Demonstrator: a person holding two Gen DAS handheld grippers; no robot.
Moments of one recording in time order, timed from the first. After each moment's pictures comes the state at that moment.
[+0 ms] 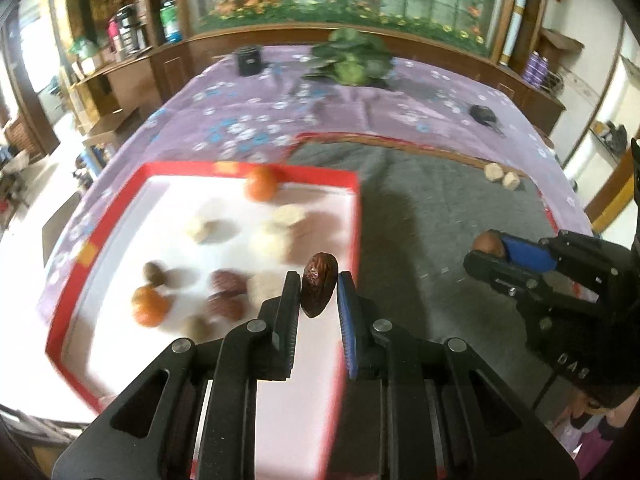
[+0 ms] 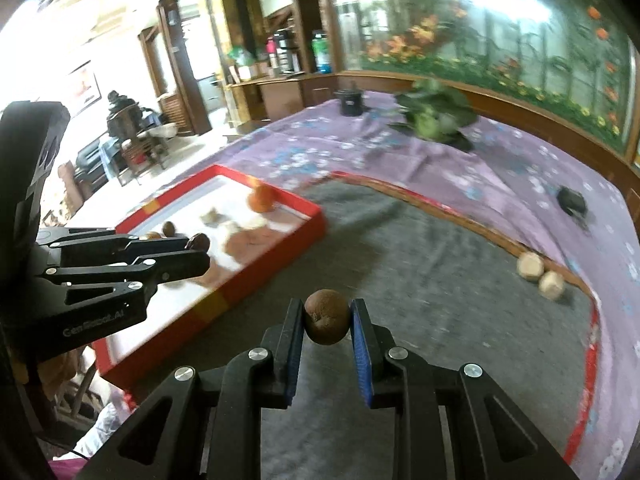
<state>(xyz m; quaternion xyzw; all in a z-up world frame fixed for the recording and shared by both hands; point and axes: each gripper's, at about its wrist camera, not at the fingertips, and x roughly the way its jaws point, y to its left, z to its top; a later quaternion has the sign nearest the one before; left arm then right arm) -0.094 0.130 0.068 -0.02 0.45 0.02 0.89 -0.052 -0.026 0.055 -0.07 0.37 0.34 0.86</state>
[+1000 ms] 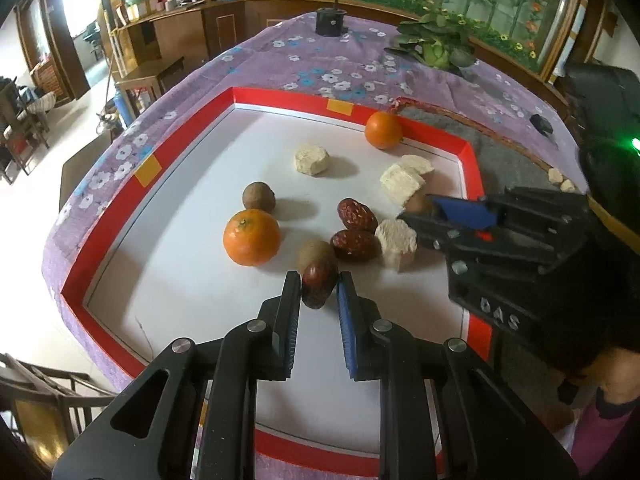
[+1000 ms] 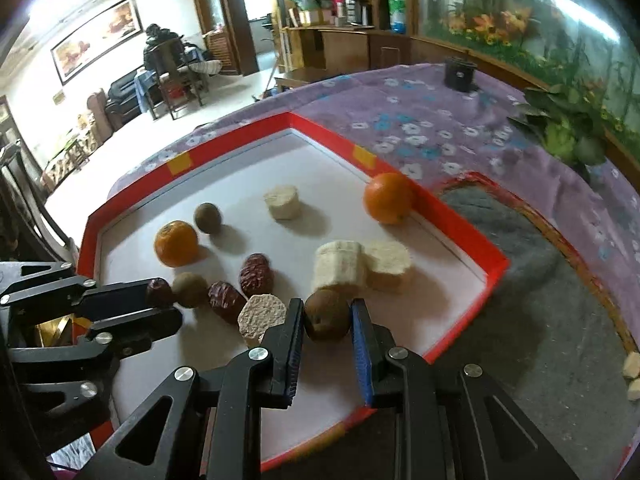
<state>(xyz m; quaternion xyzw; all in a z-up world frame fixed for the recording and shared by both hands) -0.117 0.206 0.033 -0.08 0.49 0.08 0.87 -0.023 0.113 0.019 -0.15 0.42 0.40 0.80</state>
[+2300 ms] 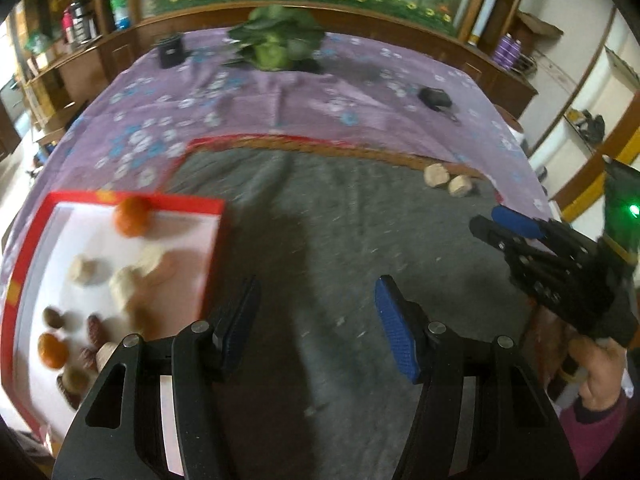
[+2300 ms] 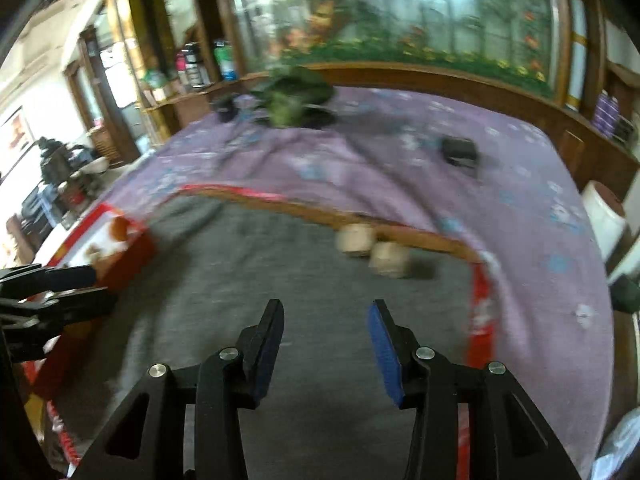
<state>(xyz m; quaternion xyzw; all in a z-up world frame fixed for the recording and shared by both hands) -0.016 0.040 0.061 -0.04 0.49 -0.06 0.87 0.037 -0.171 0.027 -0.01 0.41 0.19 0.89</state>
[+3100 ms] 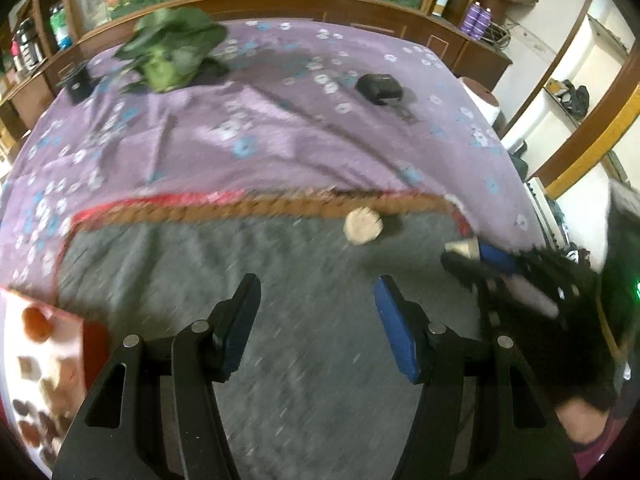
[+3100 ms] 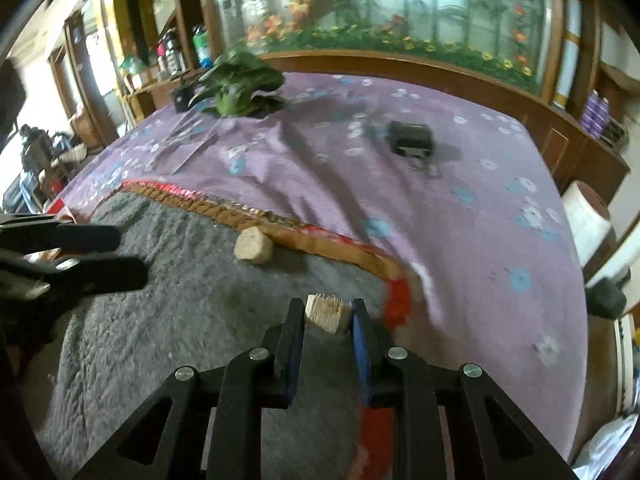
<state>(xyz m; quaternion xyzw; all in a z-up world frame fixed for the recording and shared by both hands) 0.076 -0.054 0.047 -0.01 0.52 -0.12 0.85 0.063 -0.215 0.015 -0.02 0.42 0.17 0.89</state>
